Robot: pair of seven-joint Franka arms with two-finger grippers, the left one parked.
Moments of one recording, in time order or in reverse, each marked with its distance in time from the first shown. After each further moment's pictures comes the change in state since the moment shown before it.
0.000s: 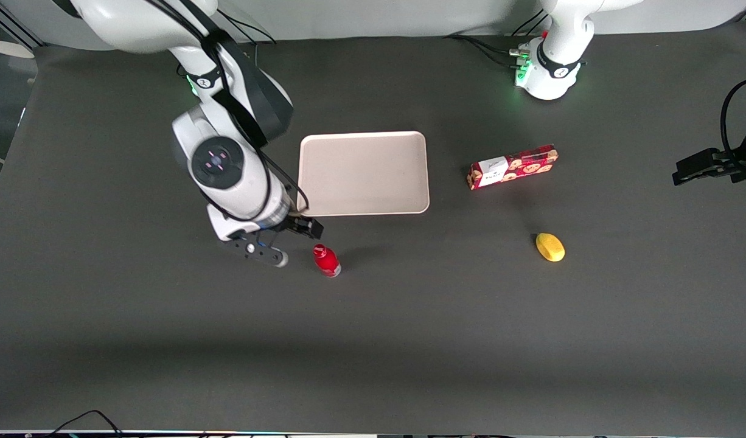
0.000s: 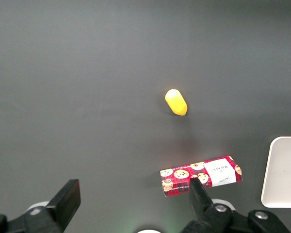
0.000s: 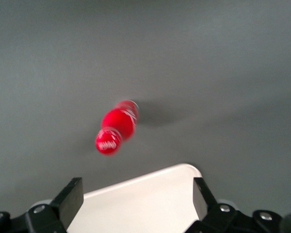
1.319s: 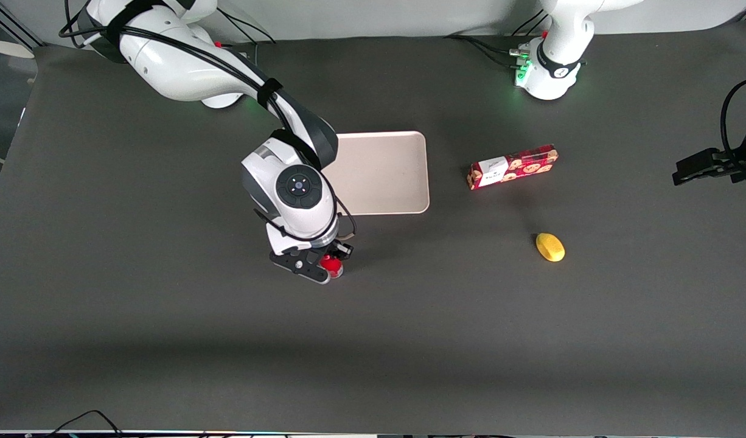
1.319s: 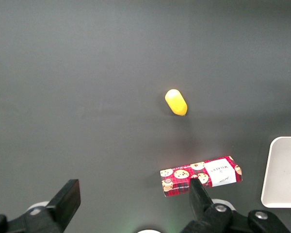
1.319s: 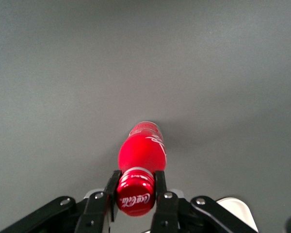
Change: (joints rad) arm 0.059 0.205 0.060 0.086 -0.242 0.116 0.238
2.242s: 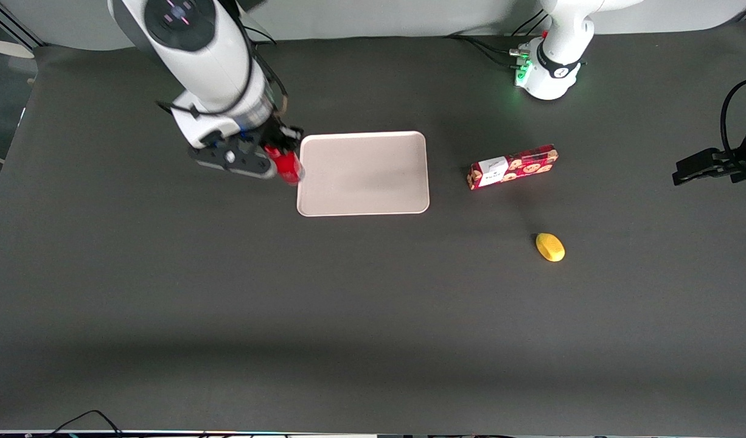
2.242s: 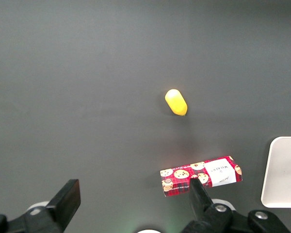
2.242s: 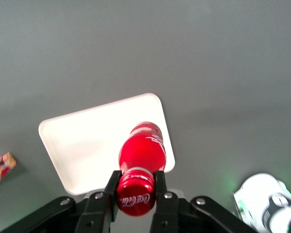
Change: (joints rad) arm -0.081 -0.447 0.043 0.038 0.324 -0.594 -0.270
